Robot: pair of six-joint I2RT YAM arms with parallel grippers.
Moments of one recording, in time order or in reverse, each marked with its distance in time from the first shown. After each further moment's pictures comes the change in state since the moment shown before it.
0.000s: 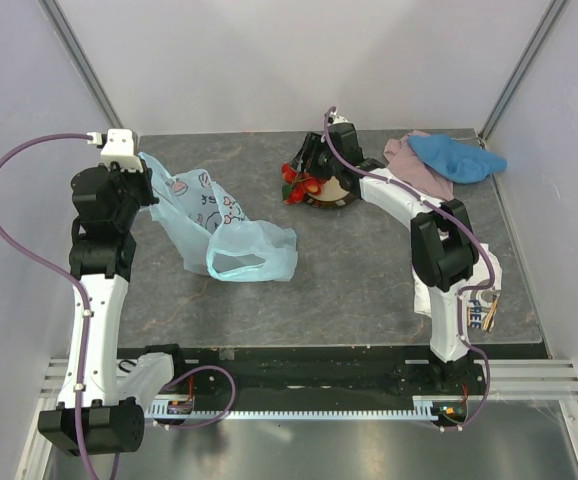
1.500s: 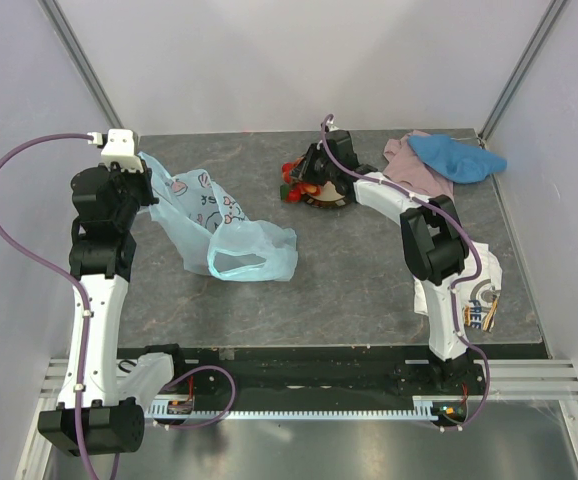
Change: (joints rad) left arm 0.000 -0.001 0.000 0.000 0.000 0.010; right arm 0.000 0.086 0.000 0.072 -0.100 0.103
